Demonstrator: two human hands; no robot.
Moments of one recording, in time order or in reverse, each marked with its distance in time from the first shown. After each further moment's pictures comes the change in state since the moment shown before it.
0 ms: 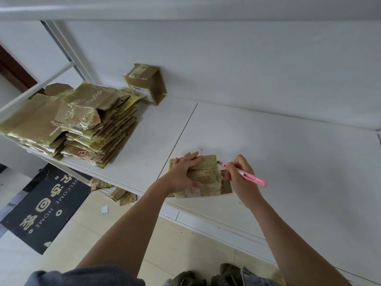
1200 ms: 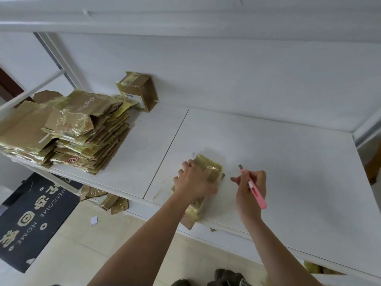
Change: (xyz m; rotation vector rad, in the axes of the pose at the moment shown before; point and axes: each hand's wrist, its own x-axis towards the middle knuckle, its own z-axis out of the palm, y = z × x) left_hand -0.008 0.069 0.034 0.229 0.162 -0.335; right_hand -0.046 -0.011 0.000 0.020 0.554 -0.043
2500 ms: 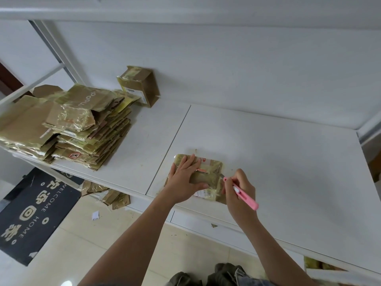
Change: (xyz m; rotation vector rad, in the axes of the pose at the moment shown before) left_hand 0.017 -0.065 0.011 -0.058 0.009 0.362; right_hand -0.020 -0.013 0.004 -0.150 -0.328 -0.223
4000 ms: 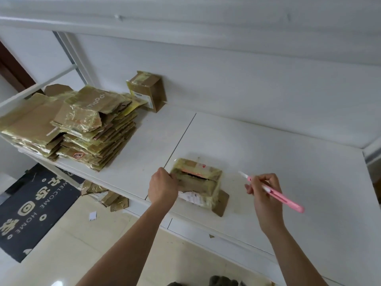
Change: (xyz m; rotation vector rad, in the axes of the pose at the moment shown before) left_hand -0.006 0.002 -0.021 -0.132 0.500 -0.676; right_hand 0.033 0.011 -0.048 0.266 0.033 0.219
